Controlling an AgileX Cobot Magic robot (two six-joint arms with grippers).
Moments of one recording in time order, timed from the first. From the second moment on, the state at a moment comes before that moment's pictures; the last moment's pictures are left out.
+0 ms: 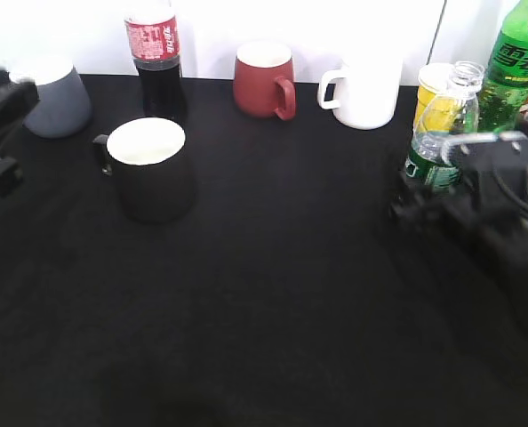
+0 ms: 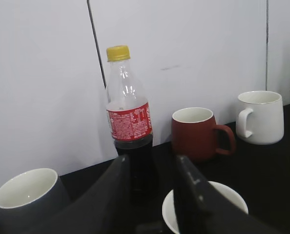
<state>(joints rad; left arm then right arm) -0.23 1.23 -0.30 0.28 -0.86 -0.08 0.43 1.91 -0.44 0.36 -1.10 -0.12</state>
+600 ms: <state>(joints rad) -0.23 0.88 -0.76 0.09 0.65 -0.26 0.43 1.03 -0.70 0.22 0.33 -0.22</state>
